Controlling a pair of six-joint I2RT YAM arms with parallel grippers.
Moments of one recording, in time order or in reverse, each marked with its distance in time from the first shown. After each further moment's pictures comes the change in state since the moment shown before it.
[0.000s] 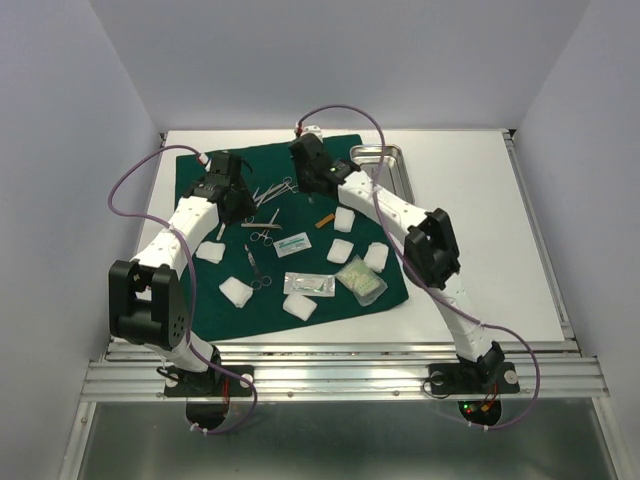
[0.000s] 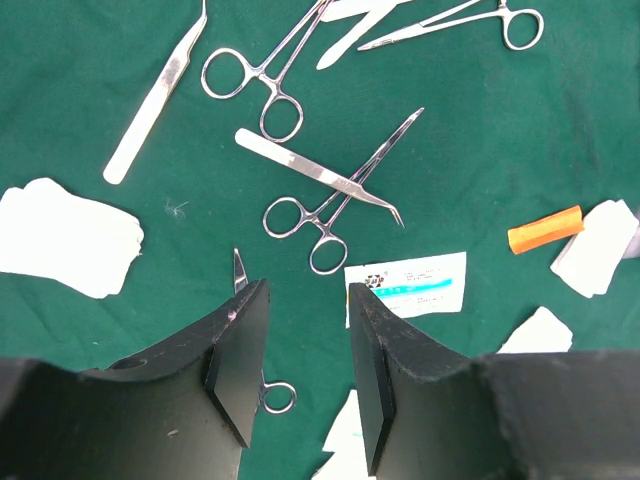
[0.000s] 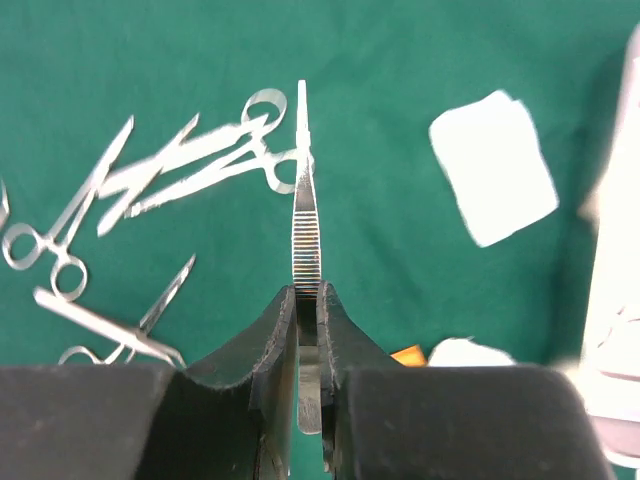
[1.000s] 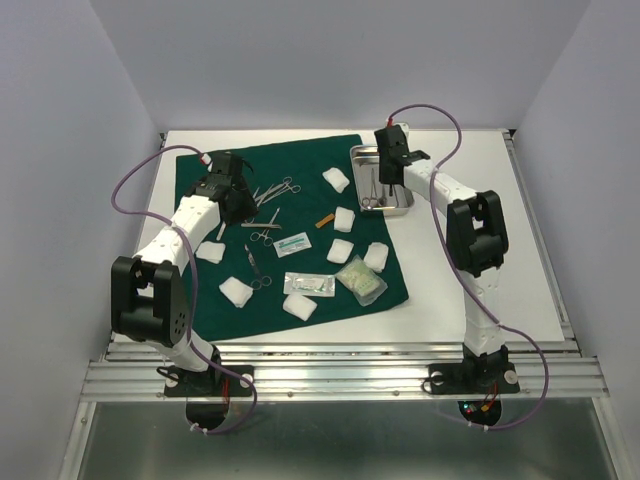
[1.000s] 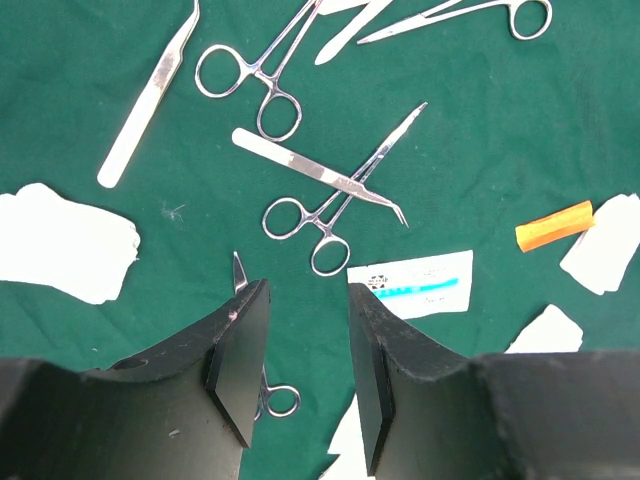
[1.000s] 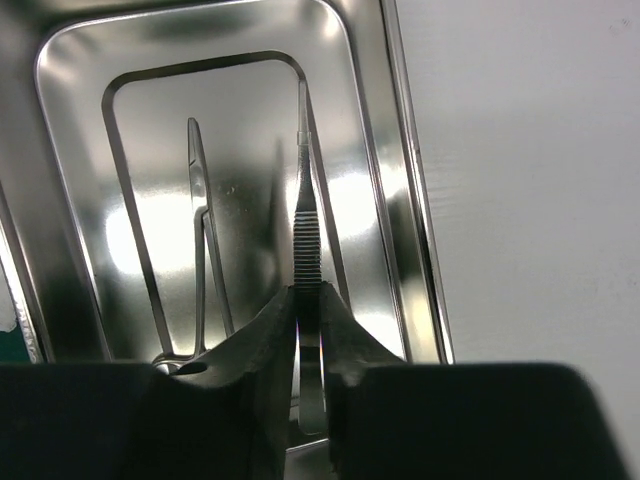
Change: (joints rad) left arm 0.000 0.021 0.000 0.006 0.012 0.019; right arm -0.389 -0.170 -0.424 0.155 0.042 -0.076
